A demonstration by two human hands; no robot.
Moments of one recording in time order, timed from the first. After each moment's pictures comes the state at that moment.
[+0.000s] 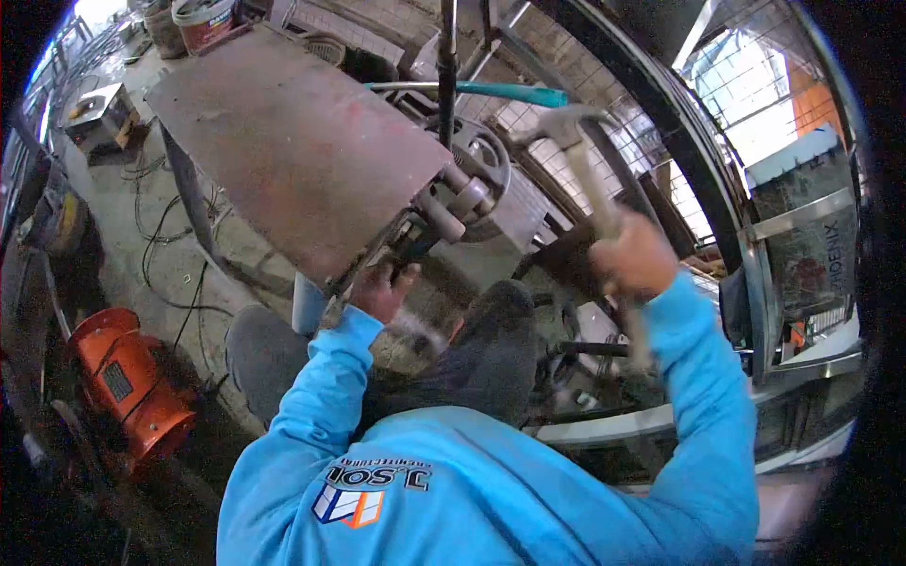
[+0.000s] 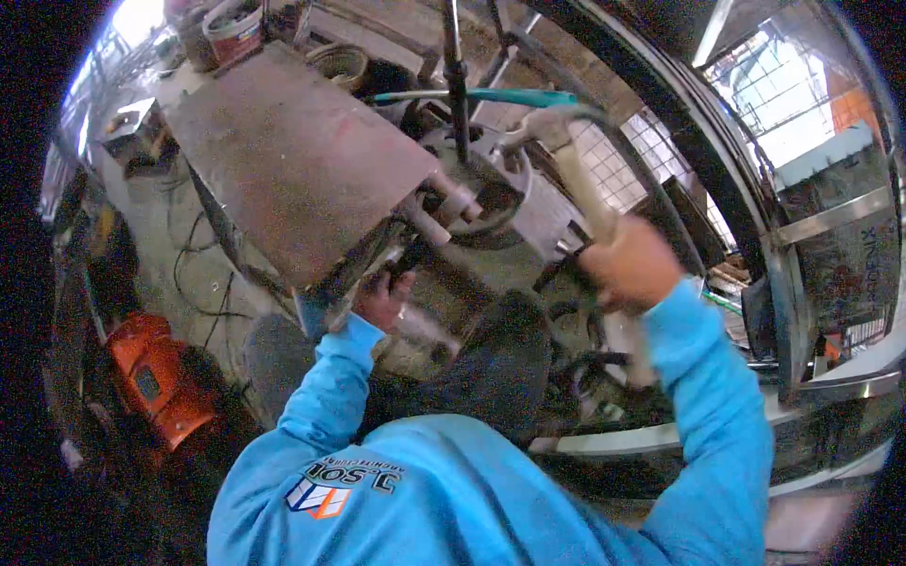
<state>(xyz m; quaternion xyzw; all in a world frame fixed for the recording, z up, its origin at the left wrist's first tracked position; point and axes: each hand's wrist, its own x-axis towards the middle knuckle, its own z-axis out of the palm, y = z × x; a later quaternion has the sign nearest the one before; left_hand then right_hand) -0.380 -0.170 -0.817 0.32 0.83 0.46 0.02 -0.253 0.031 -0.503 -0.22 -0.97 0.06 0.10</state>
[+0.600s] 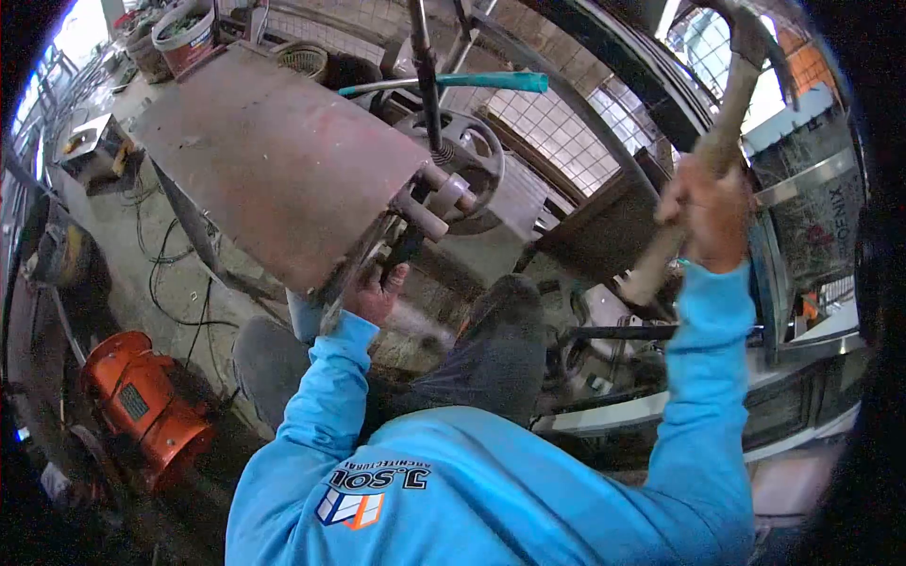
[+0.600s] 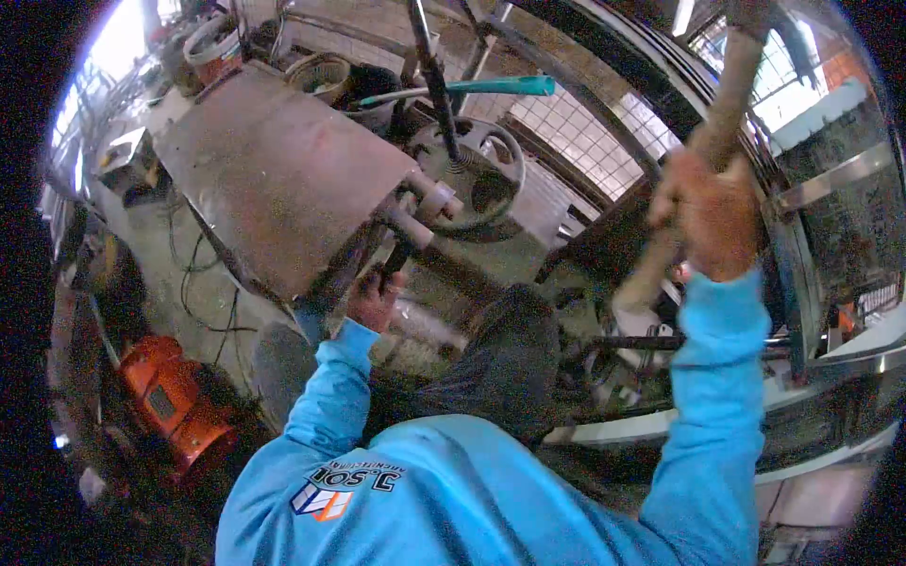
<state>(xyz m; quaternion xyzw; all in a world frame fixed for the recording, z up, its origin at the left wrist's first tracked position) -0.377 -0.170 -0.847 0.32 0.82 0.48 -0.04 -0.234 0.058 -0.446 -0.31 -0.83 0.34 0.31</state>
